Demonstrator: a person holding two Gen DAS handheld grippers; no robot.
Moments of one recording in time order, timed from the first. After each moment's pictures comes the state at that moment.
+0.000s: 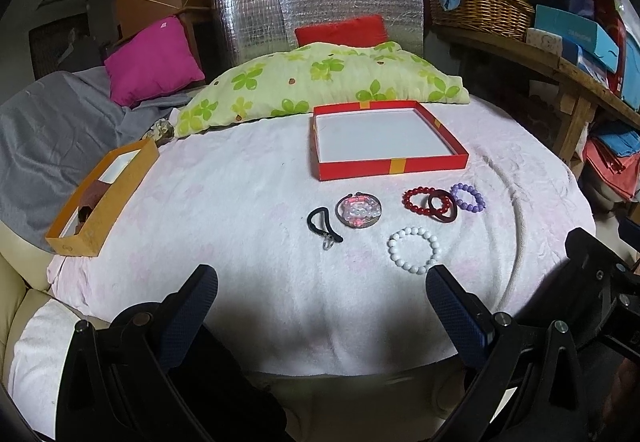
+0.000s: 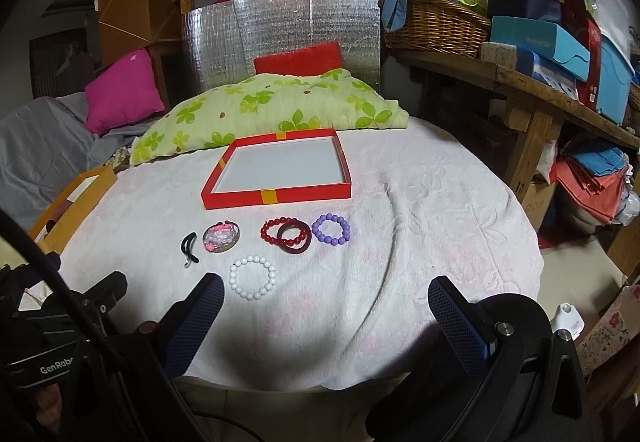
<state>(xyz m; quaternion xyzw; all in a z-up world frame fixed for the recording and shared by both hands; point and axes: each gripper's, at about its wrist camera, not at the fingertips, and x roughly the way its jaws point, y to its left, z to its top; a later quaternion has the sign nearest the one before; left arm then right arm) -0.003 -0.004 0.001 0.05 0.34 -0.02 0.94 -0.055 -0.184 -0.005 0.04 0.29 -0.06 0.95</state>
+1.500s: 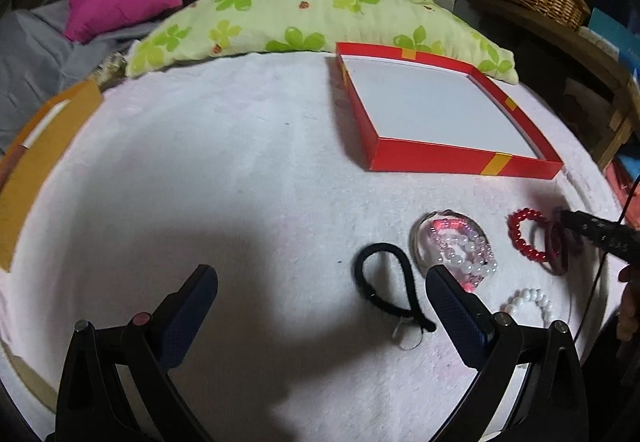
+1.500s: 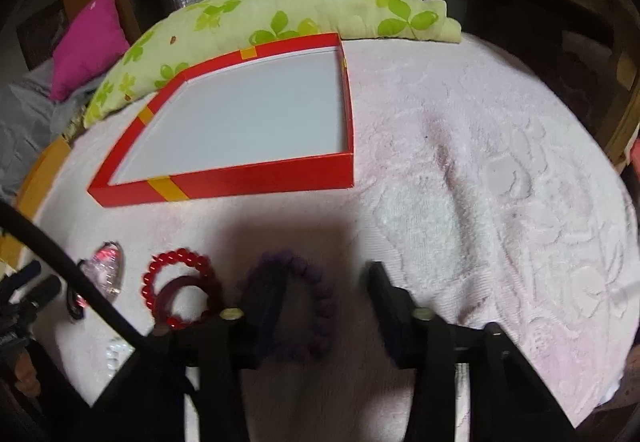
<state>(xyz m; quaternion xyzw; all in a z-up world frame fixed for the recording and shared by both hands) 0.180 0.047 -0.101 -0.01 0.43 -0.06 0.90 0.186 -0.255 -0.118 0.05 0.43 0.00 0.90</state>
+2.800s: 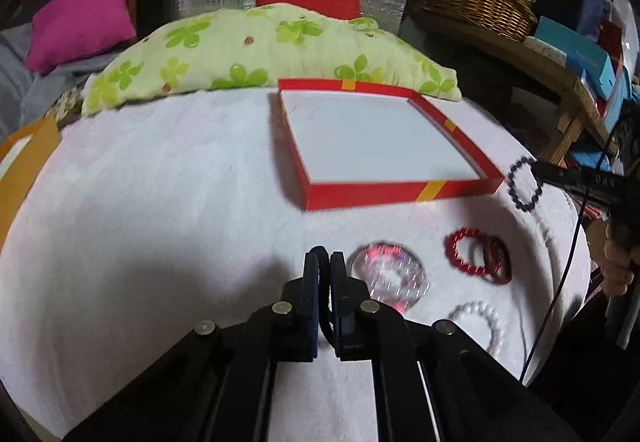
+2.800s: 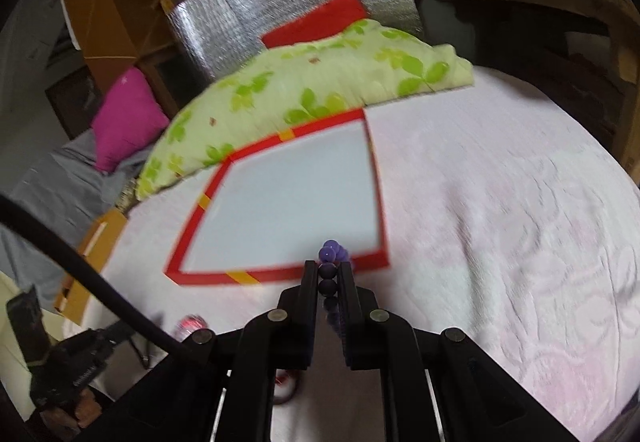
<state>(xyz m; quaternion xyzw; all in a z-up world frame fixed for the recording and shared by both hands) 0.179 0.034 -0.068 -0.01 0.38 -0.15 0.91 0.182 -0.269 -0.054 0.16 0.34 0.07 0.93</state>
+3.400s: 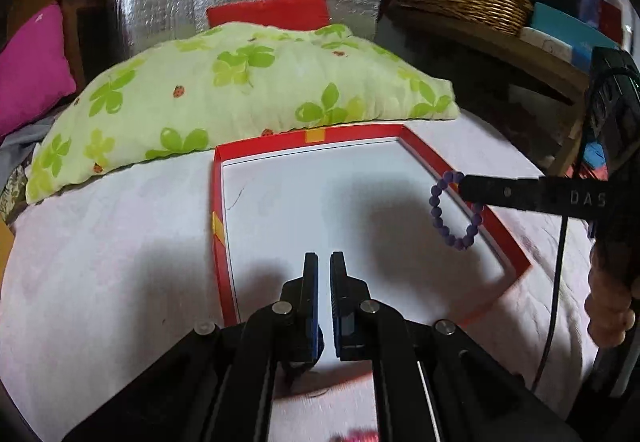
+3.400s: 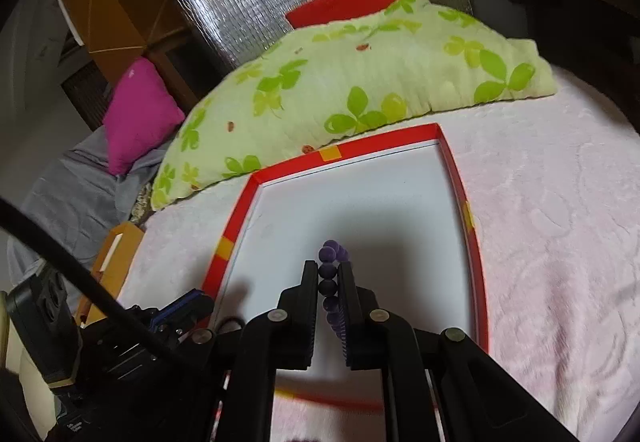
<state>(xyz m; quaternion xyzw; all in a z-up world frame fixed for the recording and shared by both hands) 0.311 -0.038 -0.054 0.03 0.37 -0.18 0.91 0.317 -0.231 -0.050 0.17 0.38 0.13 0.90</state>
